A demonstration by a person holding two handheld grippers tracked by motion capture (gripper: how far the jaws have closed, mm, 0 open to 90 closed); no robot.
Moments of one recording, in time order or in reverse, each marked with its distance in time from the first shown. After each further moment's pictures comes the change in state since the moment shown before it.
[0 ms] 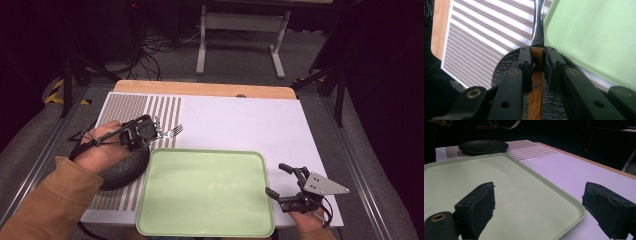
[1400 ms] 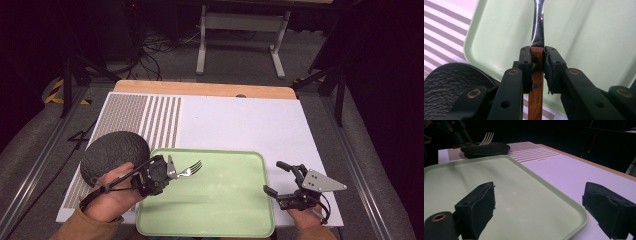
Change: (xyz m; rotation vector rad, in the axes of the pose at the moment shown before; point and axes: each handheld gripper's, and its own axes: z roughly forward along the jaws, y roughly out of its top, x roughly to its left) left arm -0.100 -0.003 -0.004 -0.129 -0.161 0.000; right arm -0.003 0.002 0.007 -0.013 0.022 0.001
